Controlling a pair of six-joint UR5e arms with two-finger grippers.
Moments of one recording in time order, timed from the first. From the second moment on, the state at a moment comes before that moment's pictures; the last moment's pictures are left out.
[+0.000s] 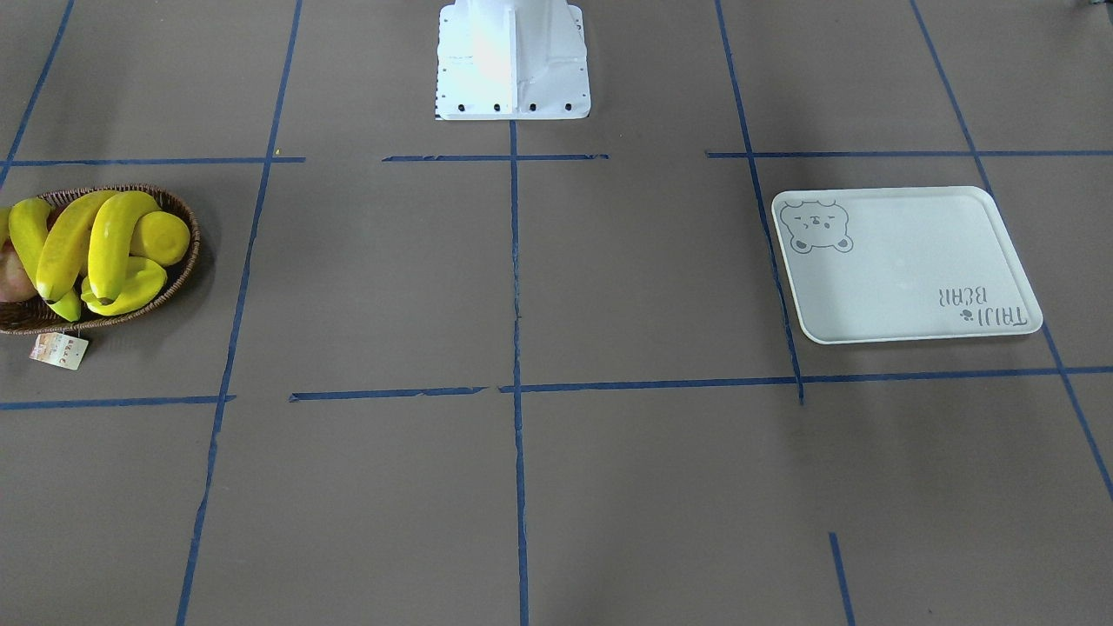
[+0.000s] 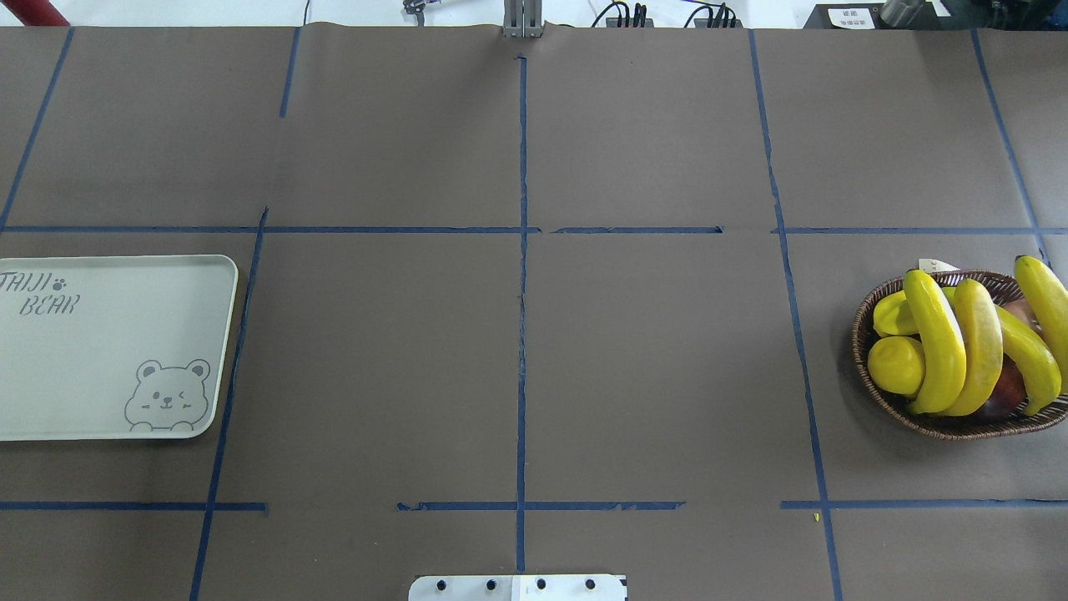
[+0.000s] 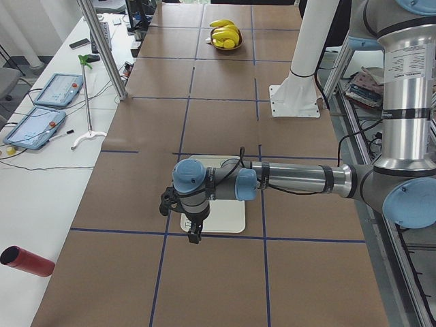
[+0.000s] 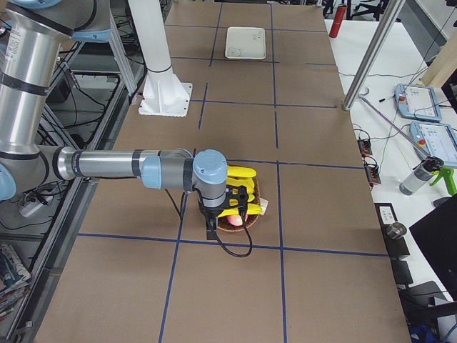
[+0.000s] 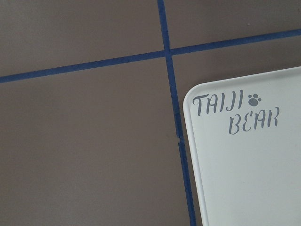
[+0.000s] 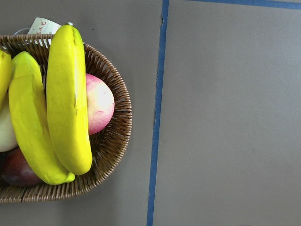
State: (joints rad) left arm -1.55 -1.48 -1.70 -1.52 -2.34 0.15; right arm 1.54 -1.92 1.96 -1.62 2.31 -0.05
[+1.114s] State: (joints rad) left arm -1.55 -1.48 -1.69 -1.52 -2.34 0.15; right arm 1.50 -1.91 2.04 -1.44 2.42 0.06
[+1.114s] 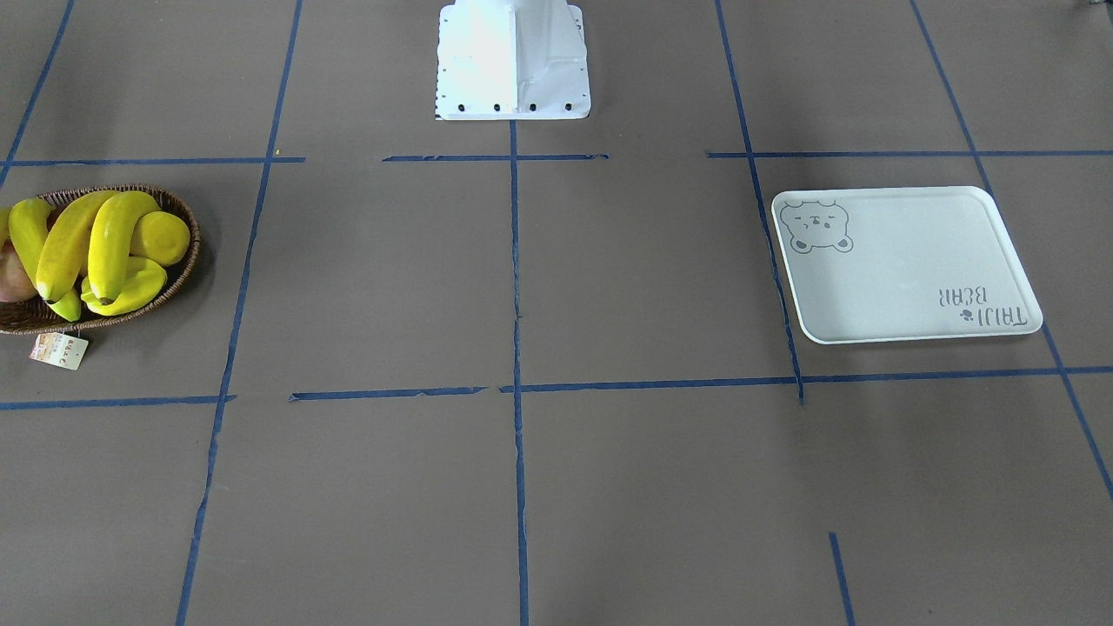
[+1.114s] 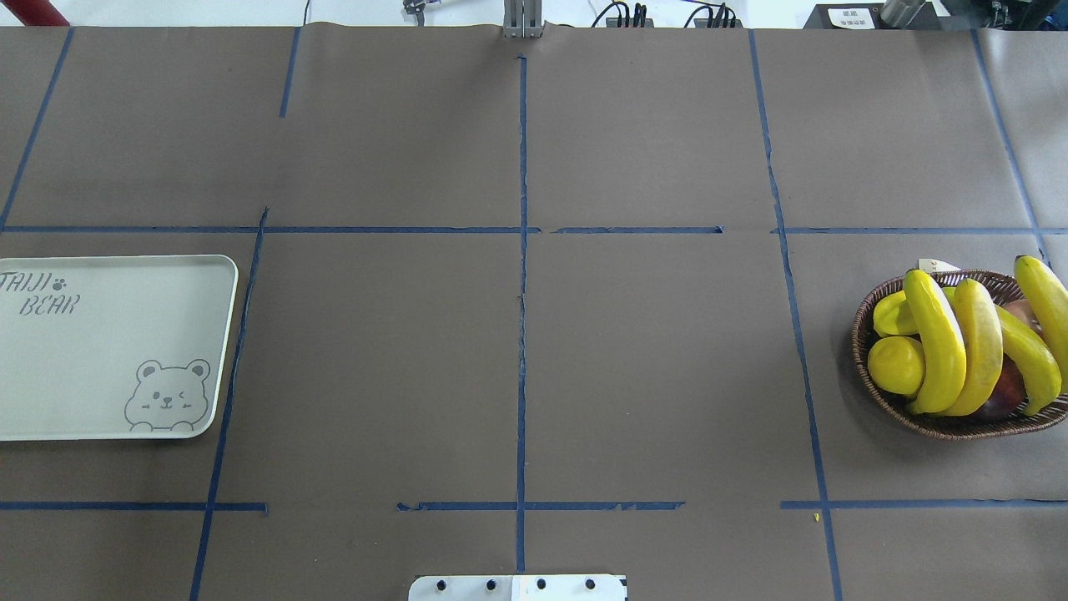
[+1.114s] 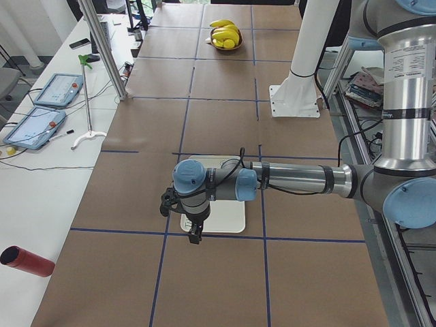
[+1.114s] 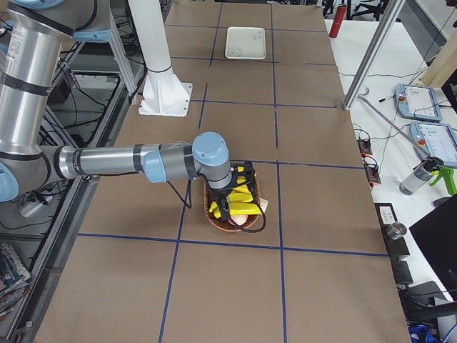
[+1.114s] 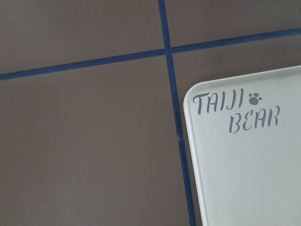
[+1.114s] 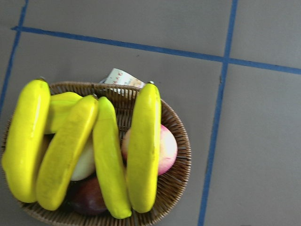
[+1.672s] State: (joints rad) left arm -1.55 -1.48 -1.69 -1.52 -2.34 0.15; right arm 1.17 -1.91 2.15 -1.17 2.33 0.63
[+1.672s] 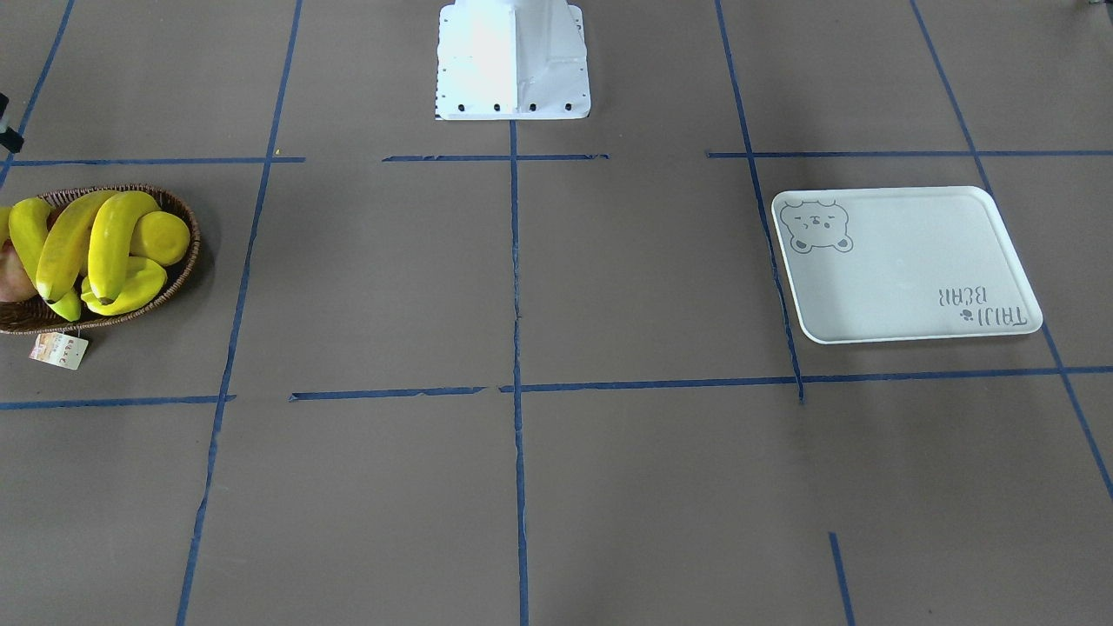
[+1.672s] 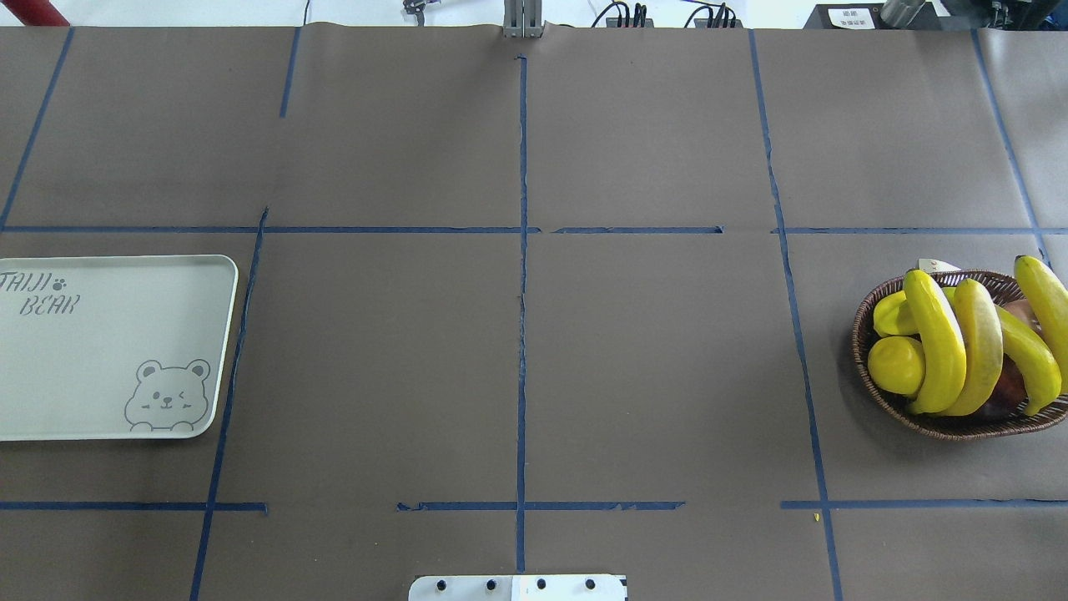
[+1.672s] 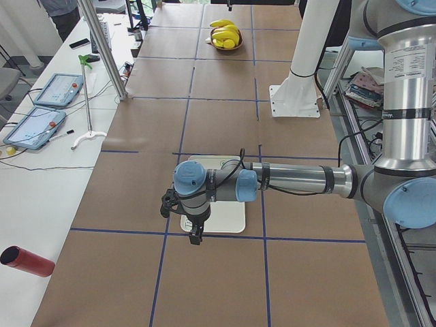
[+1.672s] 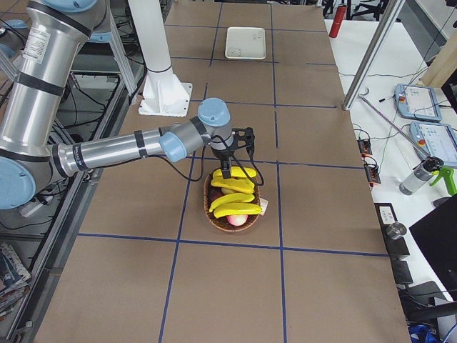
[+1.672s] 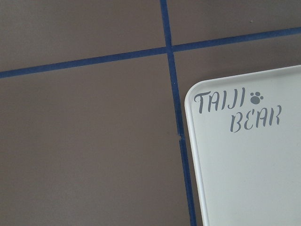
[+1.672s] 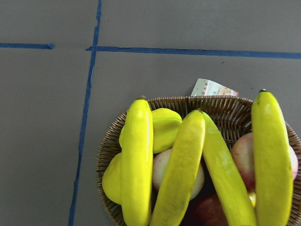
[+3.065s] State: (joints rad) left arm -1.55 -1.48 -1.68 -1.52 -2.34 0.14; right arm 0.74 -1.92 2.09 -1.10 1.98 0.93
